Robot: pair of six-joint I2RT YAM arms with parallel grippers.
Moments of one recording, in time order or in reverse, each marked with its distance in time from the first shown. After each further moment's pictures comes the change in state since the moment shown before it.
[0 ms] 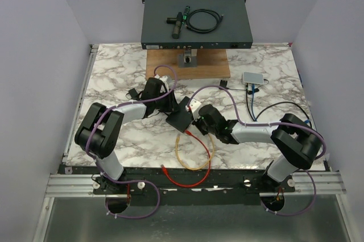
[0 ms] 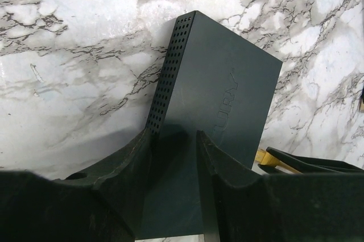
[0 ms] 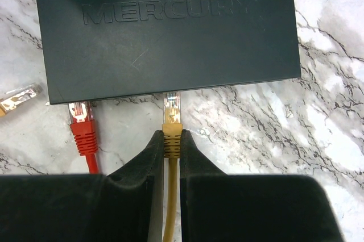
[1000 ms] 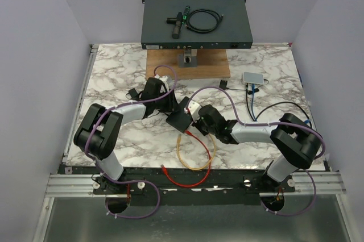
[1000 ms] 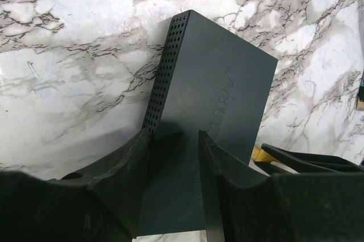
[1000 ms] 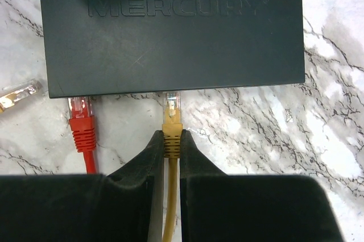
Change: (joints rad) left arm -0.002 -0.016 -0.003 -0.008 0.000 0.000; right arm 0.000 0.007 0.000 -0.006 -0.016 -0.071
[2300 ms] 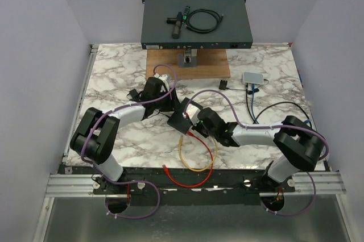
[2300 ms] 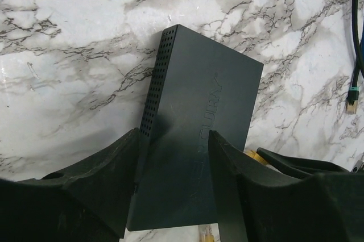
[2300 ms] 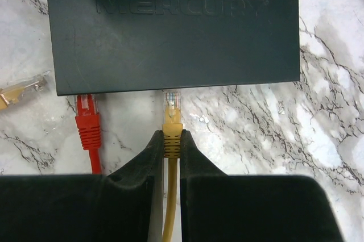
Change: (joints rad) left arm -0.017 -0.061 -0.008 -0.008 -0.043 -0.004; right arm 0.040 -0.037 -0.016 -0.037 0.078 -0.071
